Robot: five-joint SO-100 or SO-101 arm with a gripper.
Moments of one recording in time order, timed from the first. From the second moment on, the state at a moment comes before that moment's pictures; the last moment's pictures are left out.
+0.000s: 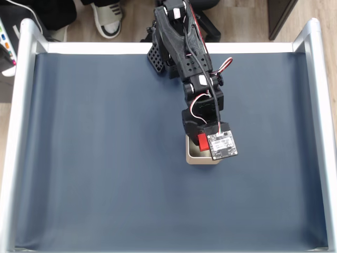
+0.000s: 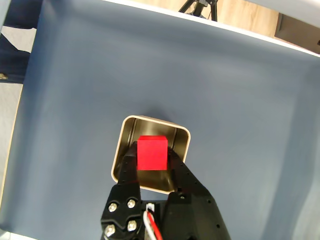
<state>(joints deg) -22.5 119.5 123.0 52.1 -84.4</state>
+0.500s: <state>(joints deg) -22.5 119.5 123.5 51.9 -84.4</state>
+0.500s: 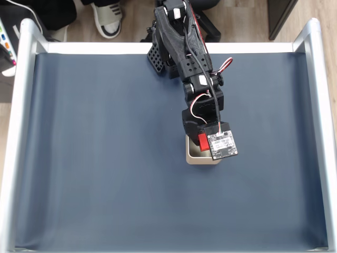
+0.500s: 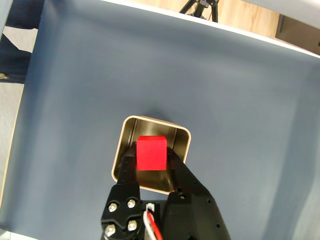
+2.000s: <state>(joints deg) -16.5 139.7 125.9 51.4 -88.9</state>
